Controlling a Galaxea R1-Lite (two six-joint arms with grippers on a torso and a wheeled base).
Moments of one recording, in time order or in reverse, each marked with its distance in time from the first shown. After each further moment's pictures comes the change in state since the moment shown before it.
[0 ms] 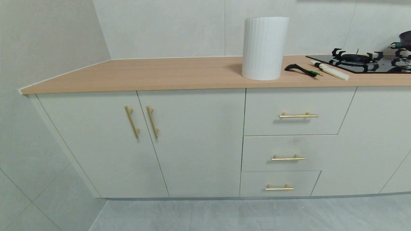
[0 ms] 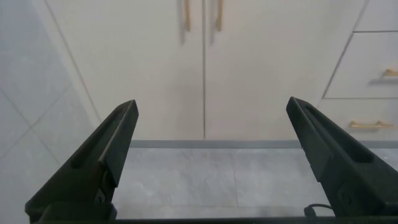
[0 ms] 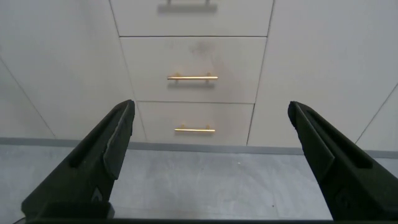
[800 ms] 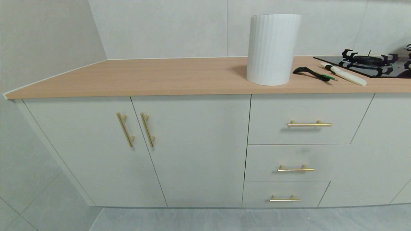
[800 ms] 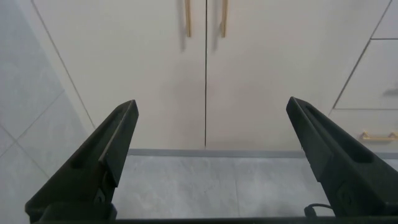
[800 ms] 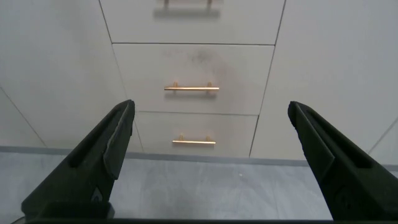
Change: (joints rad) left arm 0.000 0.000 0.000 0.000 0.001 0.000; right arm 0.000 0.000 0.000 0.000 0.000 0.000
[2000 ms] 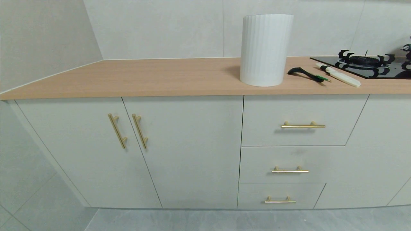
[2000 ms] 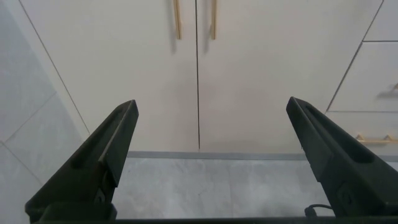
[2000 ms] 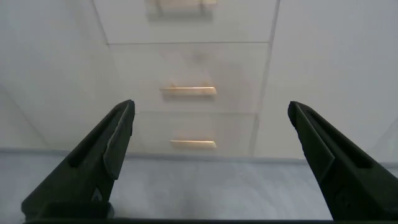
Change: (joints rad) left arm 0.000 0.000 0.000 0.000 0.000 0.002; right arm 0.015 0.032 -0.106 0.020 0.027 0.069
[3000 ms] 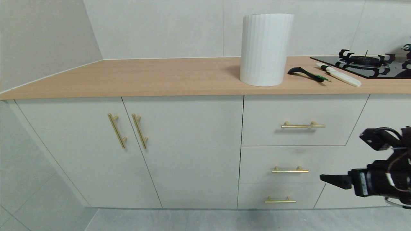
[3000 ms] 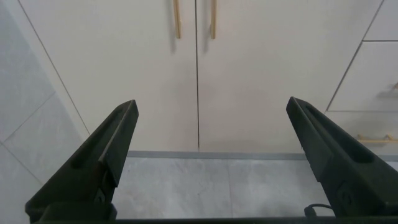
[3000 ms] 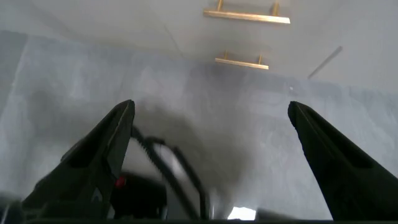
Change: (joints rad) left arm 0.000 0.000 0.001 0.000 0.000 0.000; right arm 0.173 1.400 -0.476 -0.201 0.035 0.026
